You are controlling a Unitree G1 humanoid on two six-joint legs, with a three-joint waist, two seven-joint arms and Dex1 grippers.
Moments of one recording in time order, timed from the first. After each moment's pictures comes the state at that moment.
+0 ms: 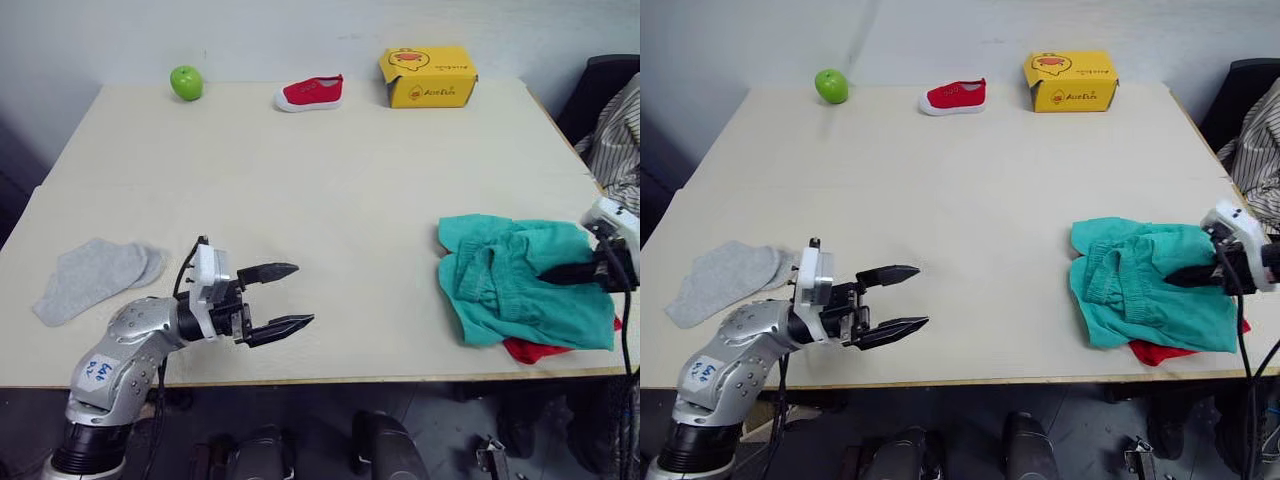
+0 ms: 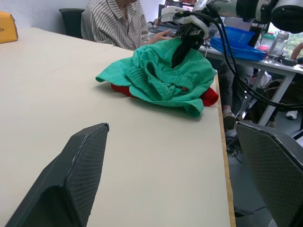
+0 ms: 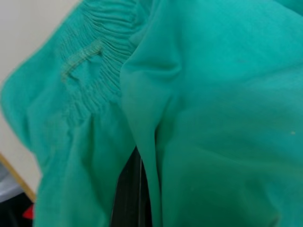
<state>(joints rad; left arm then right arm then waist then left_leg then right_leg) -0.15 0.59 0.09 -0.42 -0.68 0.47 -0.93 -0.93 -1.10 0.23 1.04 0.08 0.32 1.53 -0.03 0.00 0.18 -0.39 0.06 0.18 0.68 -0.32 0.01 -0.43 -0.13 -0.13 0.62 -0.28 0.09</state>
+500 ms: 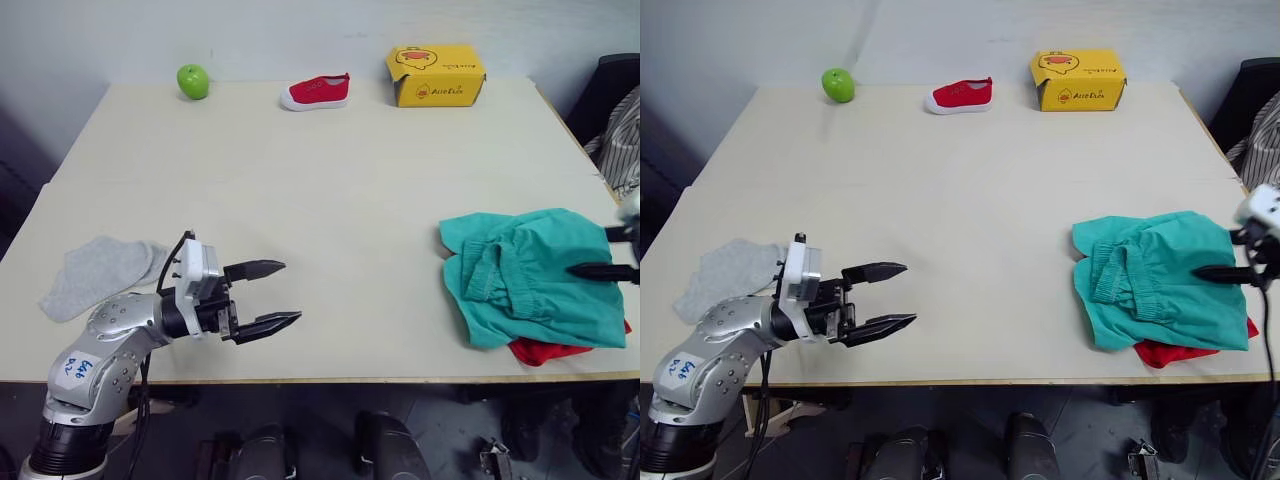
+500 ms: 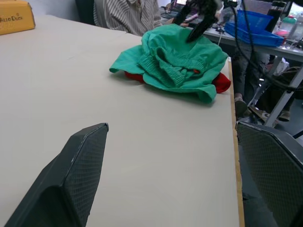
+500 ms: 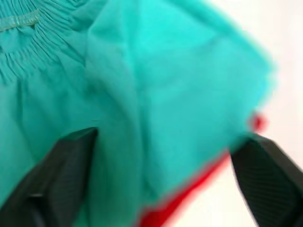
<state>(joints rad) -0.15 0.65 0.14 -0.38 -0.68 0.47 -0.95 -0.93 -1.23 0.05 1.09 0.02 -0.15 1.42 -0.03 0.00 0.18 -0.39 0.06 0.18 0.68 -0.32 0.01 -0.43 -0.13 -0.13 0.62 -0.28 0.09</state>
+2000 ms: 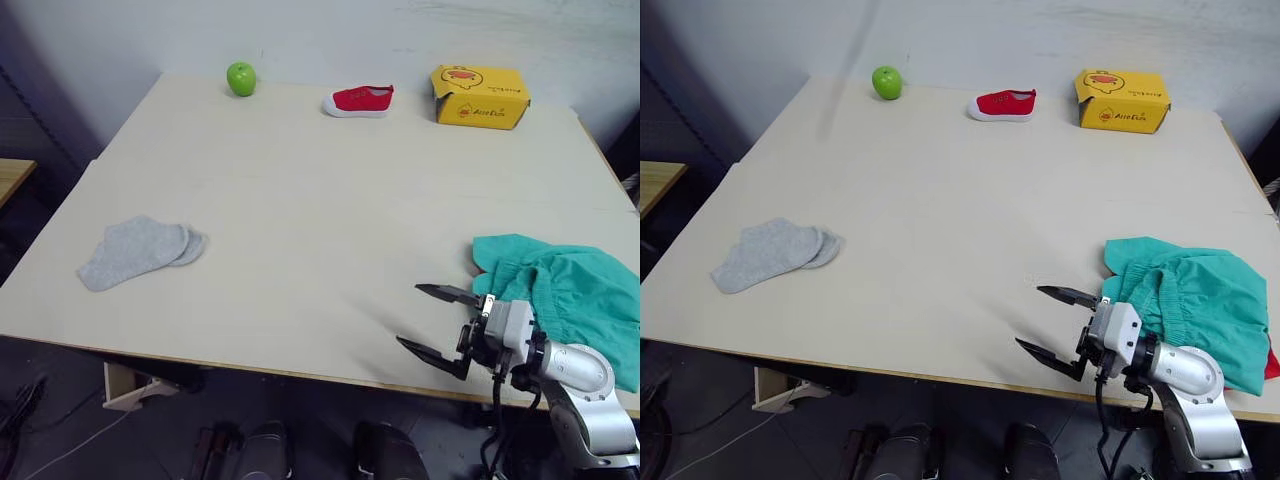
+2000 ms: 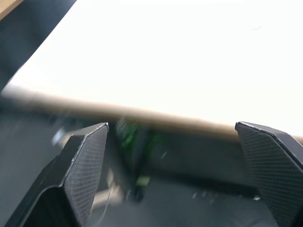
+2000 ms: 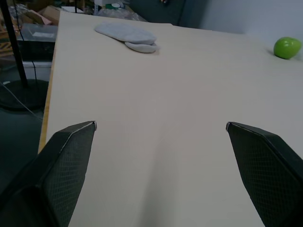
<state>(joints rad) 0.51 0.67 0.92 -0.16 -0.68 0.43 -0.65 0.09 -0.60 -0.11 -0.29 0.46 -0.10 1.07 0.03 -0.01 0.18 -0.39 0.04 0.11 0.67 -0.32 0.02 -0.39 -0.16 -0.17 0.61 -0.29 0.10</state>
